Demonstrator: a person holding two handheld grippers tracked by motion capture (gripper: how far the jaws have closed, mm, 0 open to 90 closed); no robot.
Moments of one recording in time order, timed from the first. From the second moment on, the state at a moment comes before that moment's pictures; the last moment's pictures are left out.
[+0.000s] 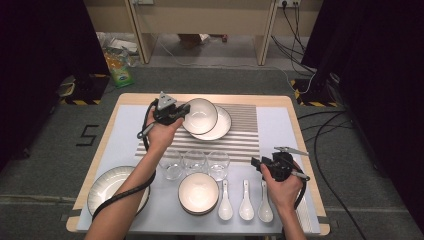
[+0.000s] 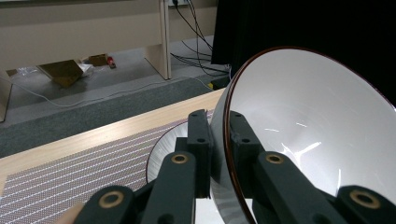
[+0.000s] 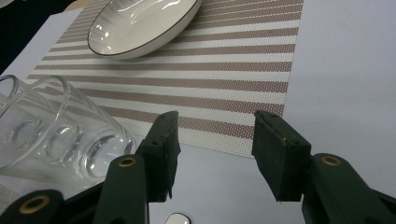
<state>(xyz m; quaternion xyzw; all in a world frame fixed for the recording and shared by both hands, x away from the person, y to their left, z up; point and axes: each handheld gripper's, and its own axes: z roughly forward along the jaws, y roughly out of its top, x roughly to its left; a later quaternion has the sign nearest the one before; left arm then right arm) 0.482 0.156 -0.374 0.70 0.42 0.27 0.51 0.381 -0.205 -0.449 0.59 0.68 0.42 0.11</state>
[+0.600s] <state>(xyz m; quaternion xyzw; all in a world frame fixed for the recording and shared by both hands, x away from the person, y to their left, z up) 0.491 0.154 -0.375 0.71 0.42 0.27 0.50 0.382 -0.205 -0.449 0.59 0.68 0.42 0.11</state>
